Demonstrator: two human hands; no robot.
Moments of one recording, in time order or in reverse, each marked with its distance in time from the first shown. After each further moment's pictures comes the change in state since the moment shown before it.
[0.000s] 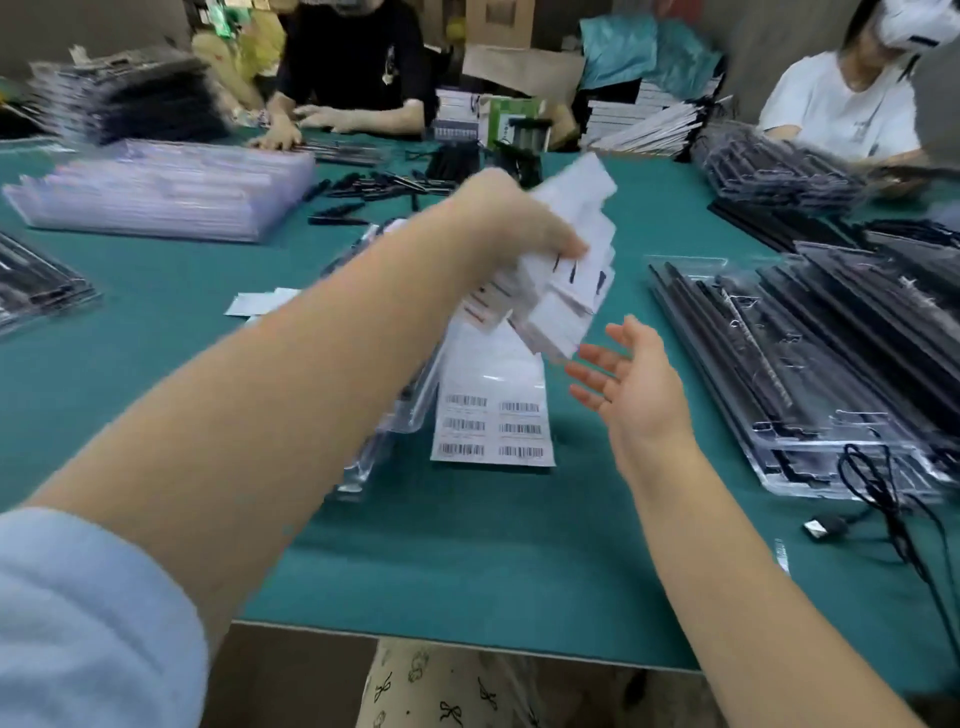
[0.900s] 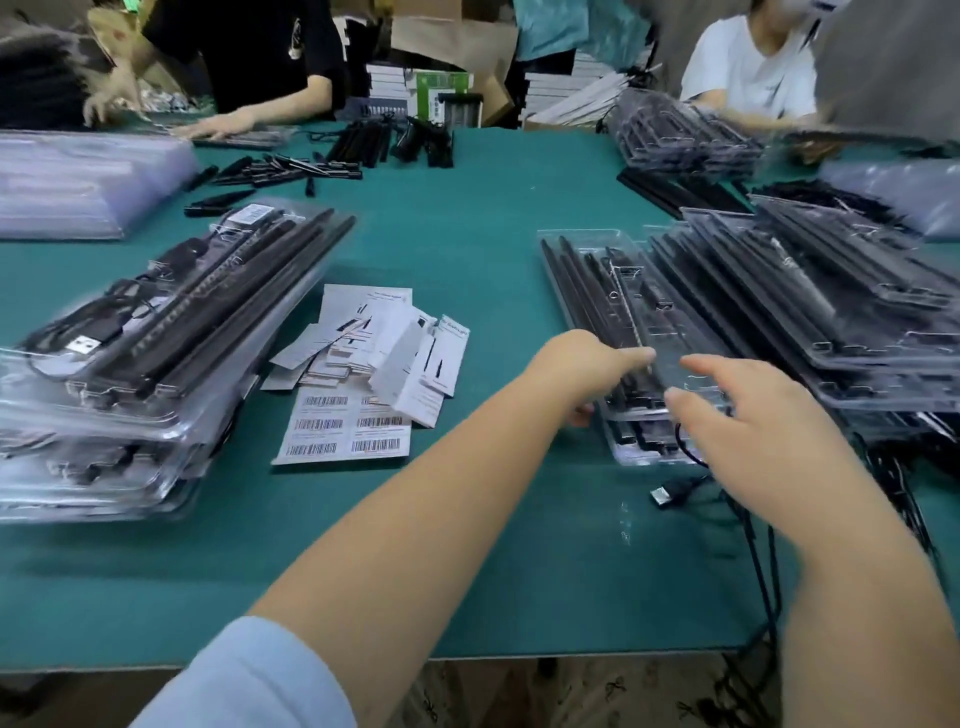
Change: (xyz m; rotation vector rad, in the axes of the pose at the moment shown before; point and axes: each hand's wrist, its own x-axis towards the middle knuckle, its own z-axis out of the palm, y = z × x) left_hand -0.052 0.069 0.206 -0.206 -0.519 -0.059; right_hand -0.041 -0.076 -0.175 -1.262 0.109 -0.286
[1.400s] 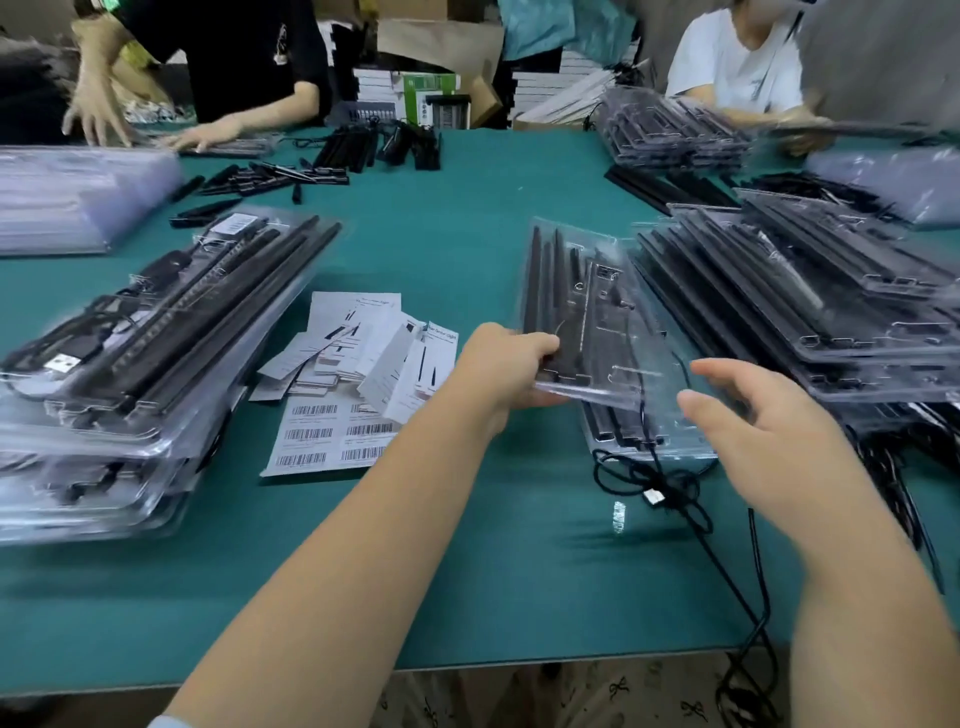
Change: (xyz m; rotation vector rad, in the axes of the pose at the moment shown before) left_hand -0.011 -0.032 -0.031 -0.677 0.138 0.000; right_hand -0.003 0.020 0.005 0.242 0.037 0.077
